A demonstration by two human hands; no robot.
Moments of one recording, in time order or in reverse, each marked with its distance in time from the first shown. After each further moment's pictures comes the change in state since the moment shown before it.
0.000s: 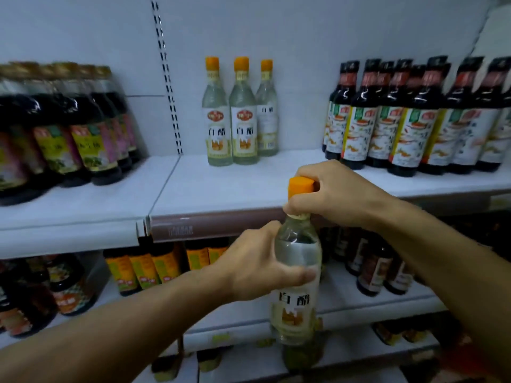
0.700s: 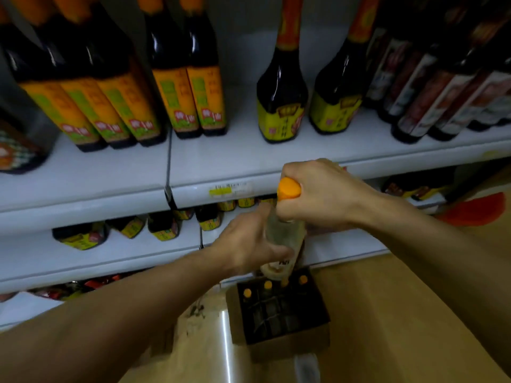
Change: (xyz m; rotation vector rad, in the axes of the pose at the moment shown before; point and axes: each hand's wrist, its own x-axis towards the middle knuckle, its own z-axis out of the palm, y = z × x) left_hand -0.092 -0.219 0.197 -0.100 -0.183 -0.267; right_hand -0.111 0.116 0.256 -0.104 -0.350 0.187
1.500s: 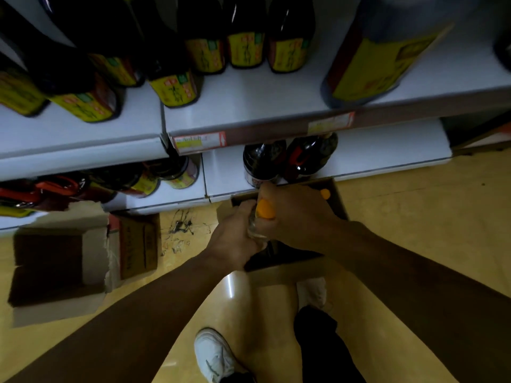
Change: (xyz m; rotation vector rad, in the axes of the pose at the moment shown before) left_hand -0.007 -0.263 0.222 -0.189 -0.110 -0.403; right_hand -0.003 0.129 0.363 0.052 -0.258 0.086
